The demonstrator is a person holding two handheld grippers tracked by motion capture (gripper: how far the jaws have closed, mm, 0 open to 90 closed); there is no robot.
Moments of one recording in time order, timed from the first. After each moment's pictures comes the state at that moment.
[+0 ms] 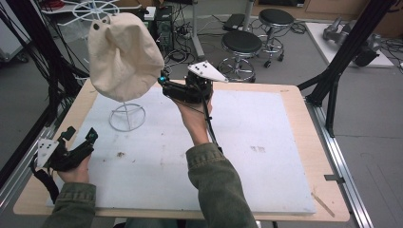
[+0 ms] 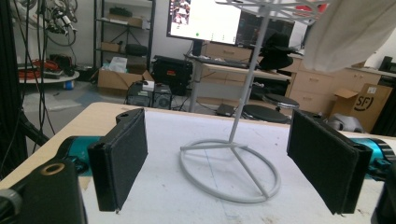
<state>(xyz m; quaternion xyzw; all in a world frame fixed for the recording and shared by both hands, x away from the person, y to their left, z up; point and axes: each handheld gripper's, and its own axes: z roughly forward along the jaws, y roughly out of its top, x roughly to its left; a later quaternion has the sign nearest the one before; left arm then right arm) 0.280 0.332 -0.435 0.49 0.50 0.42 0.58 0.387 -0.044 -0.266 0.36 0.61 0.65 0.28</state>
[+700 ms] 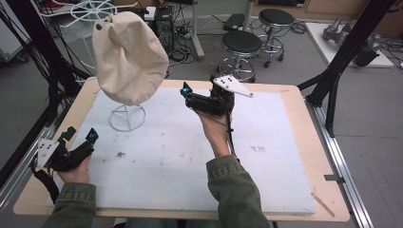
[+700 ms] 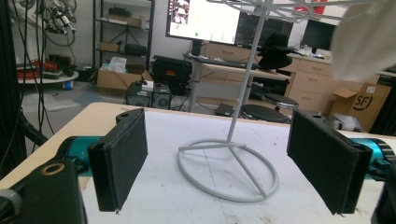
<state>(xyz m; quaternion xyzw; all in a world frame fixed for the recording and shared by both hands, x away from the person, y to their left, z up) 0.279 0.330 -0.435 0.49 0.50 0.42 0.58 0.372 -0.098 -0.289 0.39 0.60 0.64 0.27</state>
